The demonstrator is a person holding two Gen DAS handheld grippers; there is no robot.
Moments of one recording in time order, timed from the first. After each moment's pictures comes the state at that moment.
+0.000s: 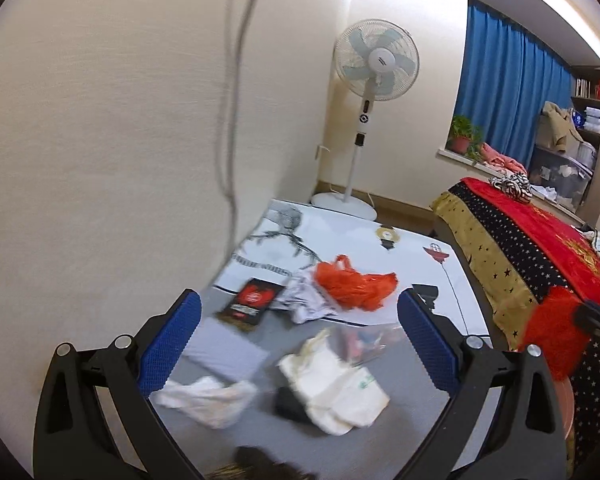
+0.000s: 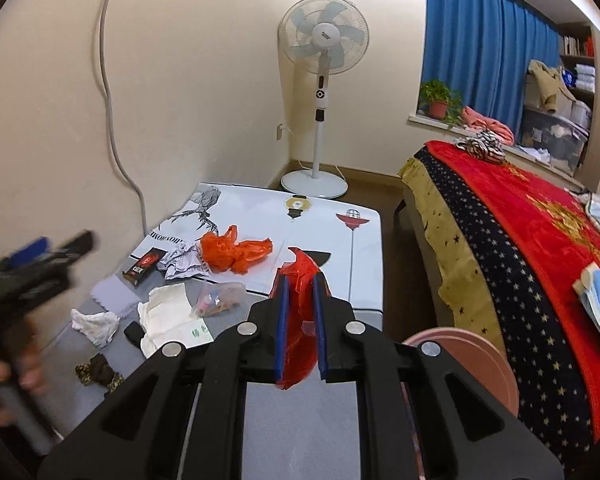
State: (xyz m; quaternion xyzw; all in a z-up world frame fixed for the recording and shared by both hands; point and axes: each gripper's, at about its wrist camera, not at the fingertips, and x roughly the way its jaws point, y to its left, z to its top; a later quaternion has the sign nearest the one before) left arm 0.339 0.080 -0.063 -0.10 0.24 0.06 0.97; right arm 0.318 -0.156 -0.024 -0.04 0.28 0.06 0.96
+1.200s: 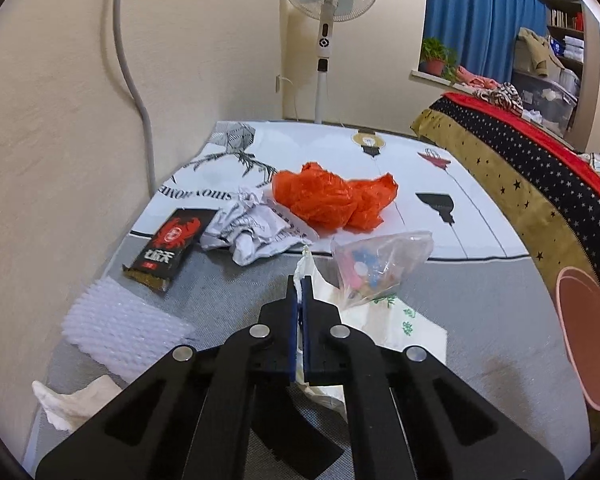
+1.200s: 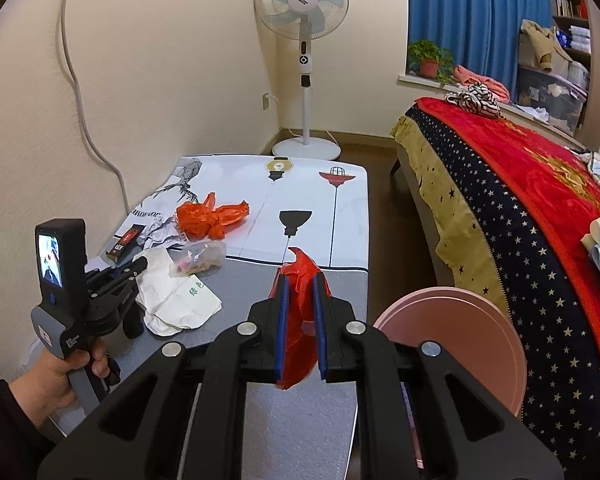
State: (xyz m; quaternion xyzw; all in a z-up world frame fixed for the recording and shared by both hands) left arm 0.414 0.051 -0.163 -0.04 0.33 0.00 0.94; right arm 0.335 -0.194 -0.053 -0.01 0.33 0.05 0.94
